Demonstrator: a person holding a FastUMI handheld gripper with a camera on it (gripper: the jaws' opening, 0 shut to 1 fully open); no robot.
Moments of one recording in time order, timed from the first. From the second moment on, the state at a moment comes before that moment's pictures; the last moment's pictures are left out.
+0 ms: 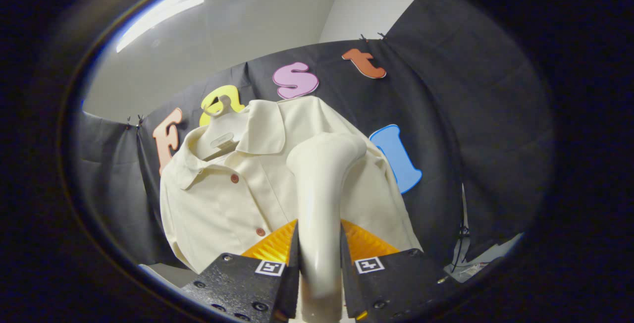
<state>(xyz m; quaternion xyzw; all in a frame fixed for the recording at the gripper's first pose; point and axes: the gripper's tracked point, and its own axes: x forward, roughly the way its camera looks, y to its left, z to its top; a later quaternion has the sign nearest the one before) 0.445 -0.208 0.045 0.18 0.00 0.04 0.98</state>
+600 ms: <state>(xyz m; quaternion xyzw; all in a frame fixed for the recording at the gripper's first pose) 0.421 -0.212 -0.017 0.17 0.06 0.06 0.98</state>
